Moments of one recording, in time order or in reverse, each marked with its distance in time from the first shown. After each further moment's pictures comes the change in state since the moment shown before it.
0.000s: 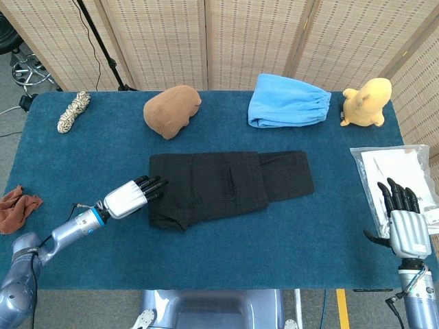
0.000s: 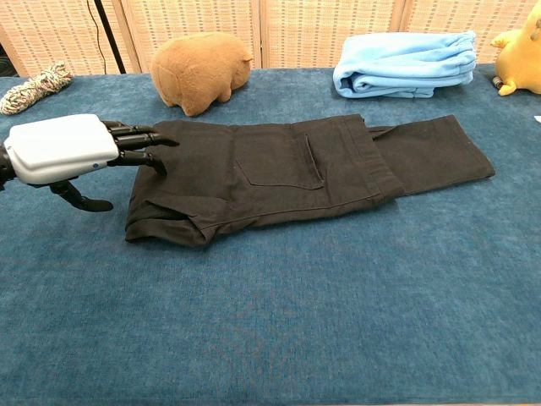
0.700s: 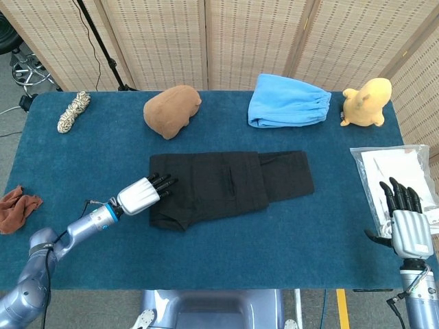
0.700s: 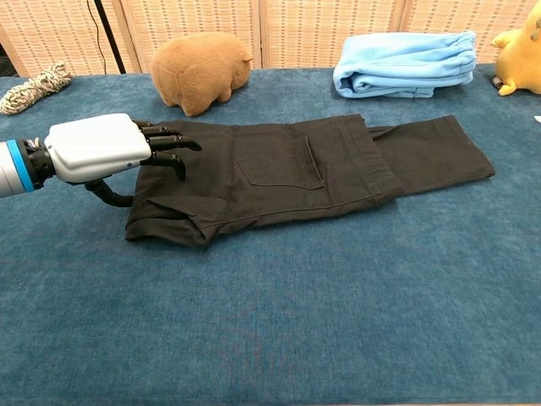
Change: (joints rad) left arm -0.052 -0.058 -0.016 0.022 -0.009 -0.062 0.038; right arm -0.004 0.008 0.004 -0.010 0.001 0.007 0.012
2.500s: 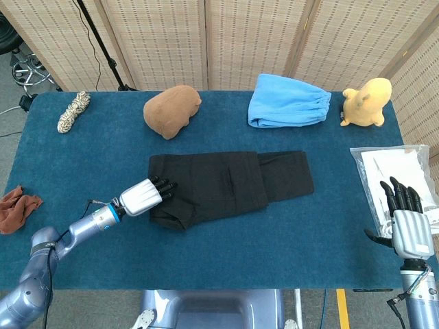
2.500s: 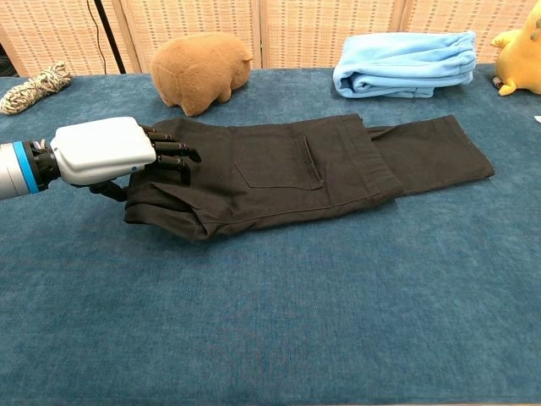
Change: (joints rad) left arm -0.009 -0.008 0.010 0.008 0.008 0.004 -0.012; right arm -0.003 0.009 0.002 -0.019 -0.002 0.005 0.003
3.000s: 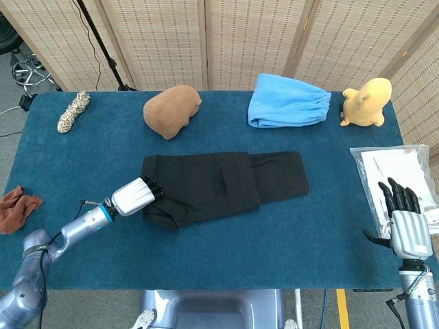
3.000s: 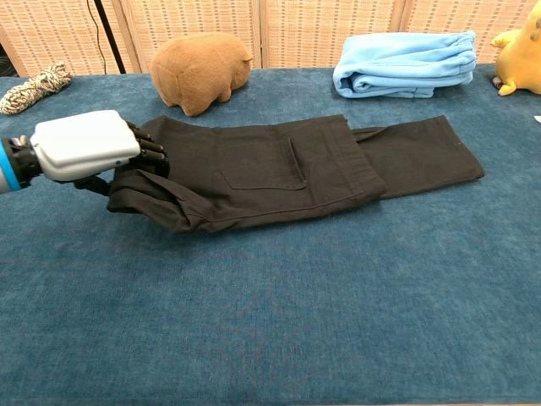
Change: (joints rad) left arm 0.043 0.029 -0.007 0.011 -0.011 0.042 0.005; right arm 0.000 -0.001 -0.005 -0.006 -0.003 -0.005 0.003
